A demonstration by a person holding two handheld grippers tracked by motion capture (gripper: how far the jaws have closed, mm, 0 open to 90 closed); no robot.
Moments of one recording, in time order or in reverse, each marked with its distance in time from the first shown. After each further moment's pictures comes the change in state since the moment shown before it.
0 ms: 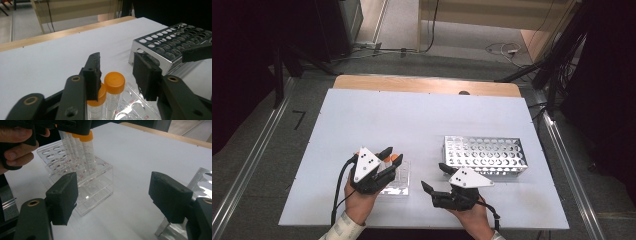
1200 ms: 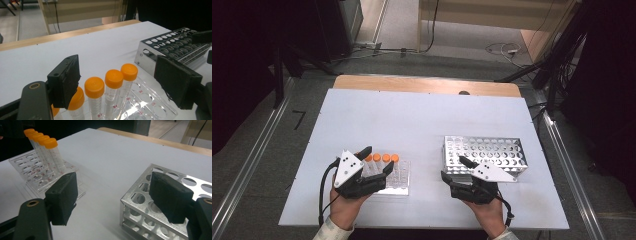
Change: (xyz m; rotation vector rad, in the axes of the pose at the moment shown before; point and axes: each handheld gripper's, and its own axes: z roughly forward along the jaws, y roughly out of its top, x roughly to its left) left arm 0.017 -0.004 -0.028 -0.022 0.026 -0.039; right arm -0.036 -0.003 -0.026 -0.038 -0.111 0.059
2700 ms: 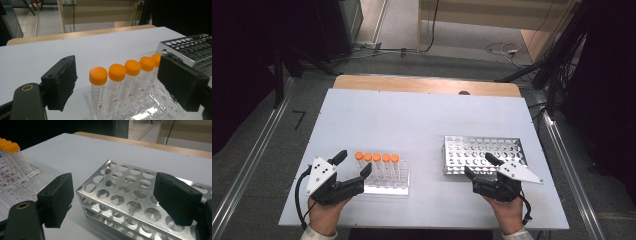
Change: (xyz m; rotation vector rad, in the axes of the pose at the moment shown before) left arm 0.031 -0.017 -0.036 -0.047 0.100 -0.062; right arm -0.042 -0.010 -0.030 -0.031 -0.127 0.059
